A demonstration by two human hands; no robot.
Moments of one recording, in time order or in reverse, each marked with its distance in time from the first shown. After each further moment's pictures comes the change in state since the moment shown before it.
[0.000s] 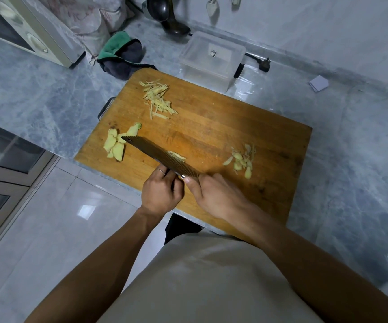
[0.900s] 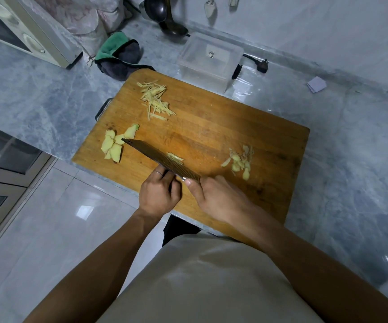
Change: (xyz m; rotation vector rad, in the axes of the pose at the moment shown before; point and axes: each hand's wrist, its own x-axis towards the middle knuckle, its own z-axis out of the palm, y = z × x) left_hand 0.000 -0.002 0.003 -0.017 0.012 -0.004; right_hand -0.007 0.001 -0.011 -0.018 -0.046 0.028
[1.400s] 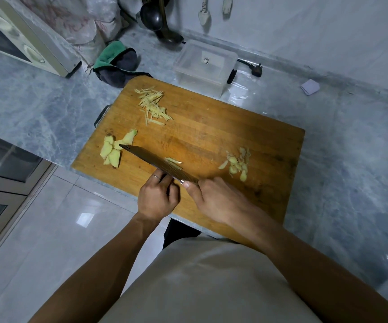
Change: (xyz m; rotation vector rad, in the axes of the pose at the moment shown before) left_hand -0.001 0.000 -0.001 -0.029 0.001 0.027; right_hand 0.001 0.006 0.003 0.027 0.062 -0.059
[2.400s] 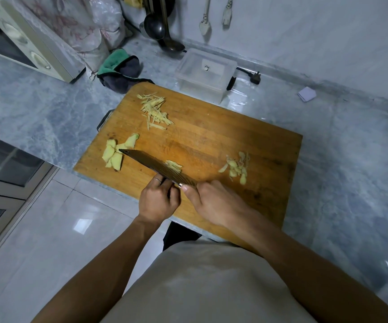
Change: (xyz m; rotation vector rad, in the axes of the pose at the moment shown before) left_hand 0.000 0.004 -0.002 0.020 0.043 -0.012; right_hand 0.001 -0.002 0.006 -0.012 0.003 -0.014
